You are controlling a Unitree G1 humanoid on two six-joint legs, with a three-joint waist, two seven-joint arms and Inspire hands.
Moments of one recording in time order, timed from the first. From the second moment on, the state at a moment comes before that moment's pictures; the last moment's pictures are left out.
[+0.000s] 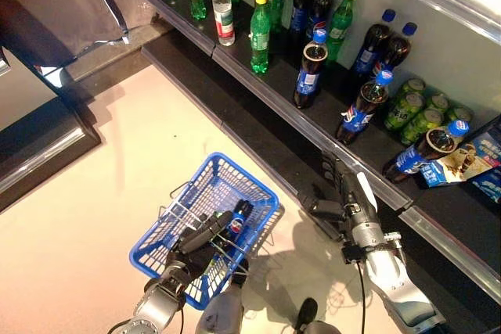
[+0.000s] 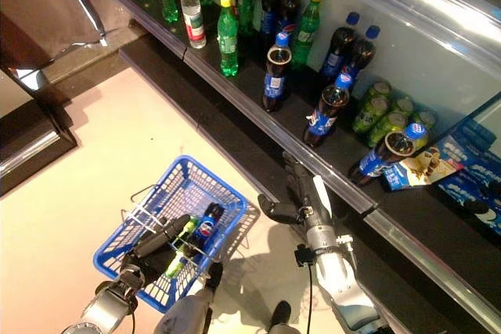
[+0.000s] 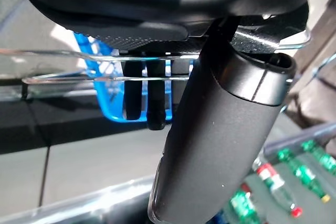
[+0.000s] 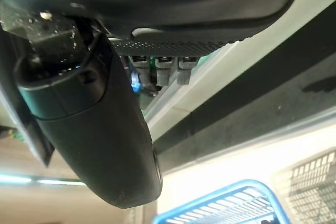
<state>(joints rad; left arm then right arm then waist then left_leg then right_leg) 0.31 0.37 -0.15 -0.10 -1.30 0.12 0.16 0.05 -0.50 0.32 -0.07 0.19 -0.13 -0.27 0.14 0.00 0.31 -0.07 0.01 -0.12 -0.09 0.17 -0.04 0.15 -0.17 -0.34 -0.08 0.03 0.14</state>
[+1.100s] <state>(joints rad) 0.31 0.36 -0.24 0.18 -1.30 -0.07 0.23 0.19 -0.52 0.30 -0.07 0.32 -0.23 -0.25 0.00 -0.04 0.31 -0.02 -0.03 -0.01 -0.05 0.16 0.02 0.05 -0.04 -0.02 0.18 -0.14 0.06</state>
